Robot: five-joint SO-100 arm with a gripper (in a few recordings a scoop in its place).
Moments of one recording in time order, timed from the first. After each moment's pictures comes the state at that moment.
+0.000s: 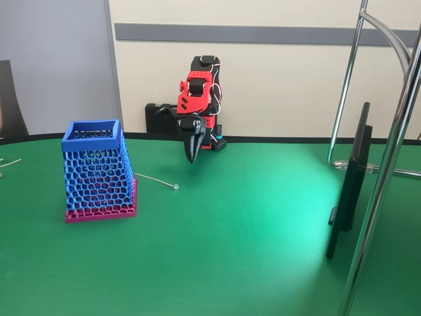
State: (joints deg) arm 10.5 126.7 140.4 48.0 16.5
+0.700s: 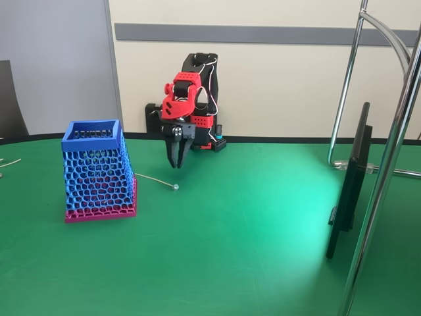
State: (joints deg) arm 17.5 104.8 123.6 53.6 28.9
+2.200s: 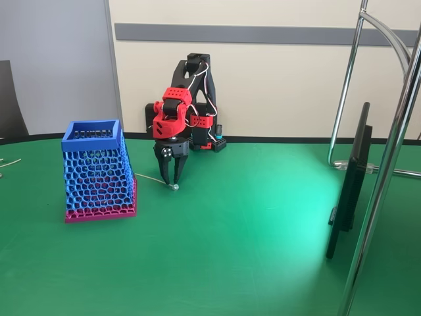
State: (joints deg) arm 19.8 81.0 108.9 54.8 37.7
